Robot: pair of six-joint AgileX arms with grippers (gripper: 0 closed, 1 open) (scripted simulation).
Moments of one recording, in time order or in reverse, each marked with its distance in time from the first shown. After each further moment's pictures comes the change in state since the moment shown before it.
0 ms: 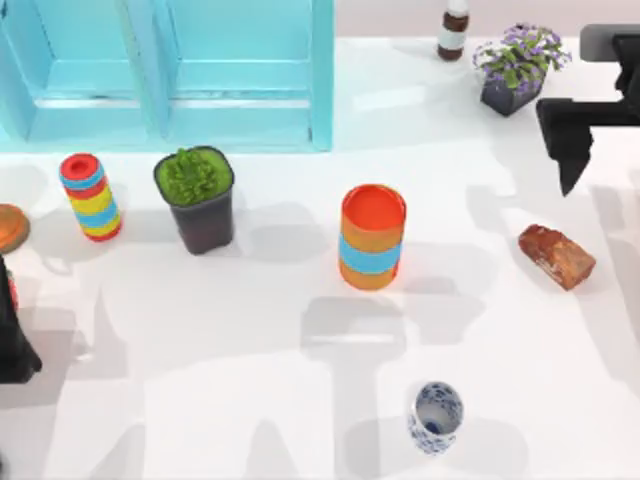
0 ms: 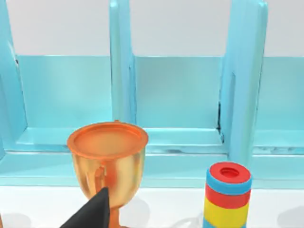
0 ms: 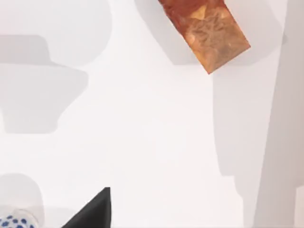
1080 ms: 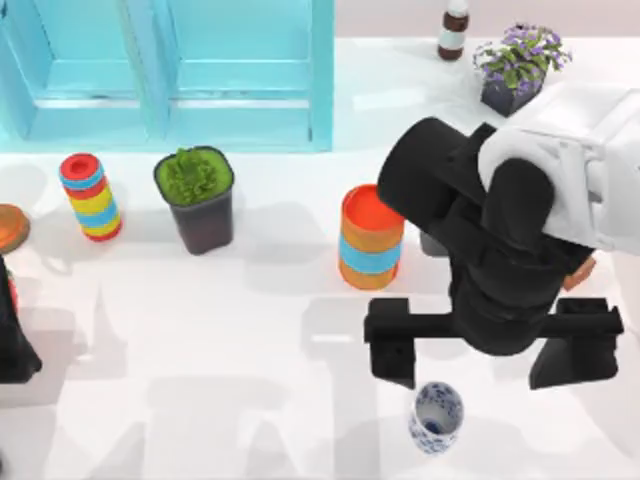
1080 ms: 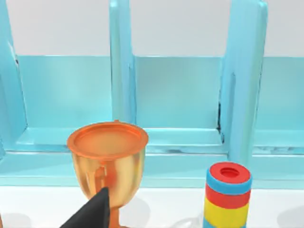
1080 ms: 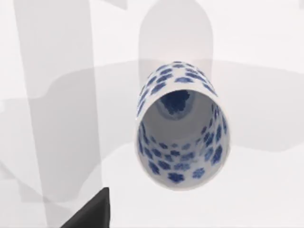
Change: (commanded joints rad) left arm 0.000 0.000 0.000 0.000 0.000 0.000; right arm 0.563 -0.212 -0.493 0.266 0.011 0.576
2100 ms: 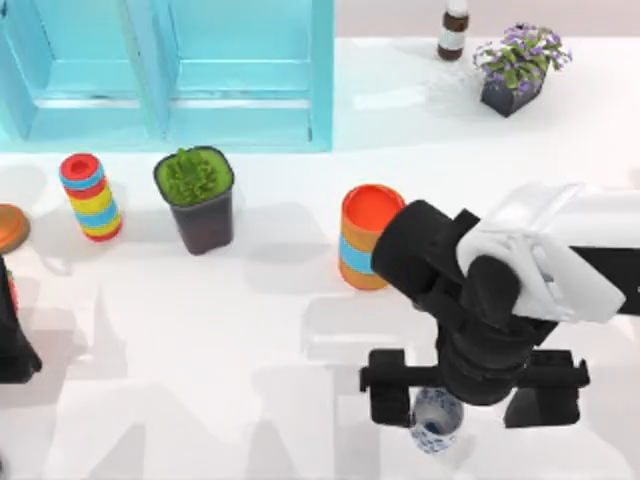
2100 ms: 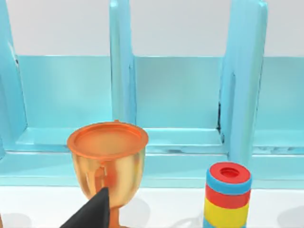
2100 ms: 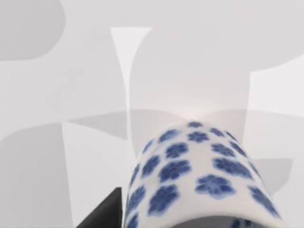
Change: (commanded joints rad) left arm 0.000 0.000 0.000 0.000 0.000 0.000; right arm 0.006 0.092 -0.208 0.303 0.001 0.006
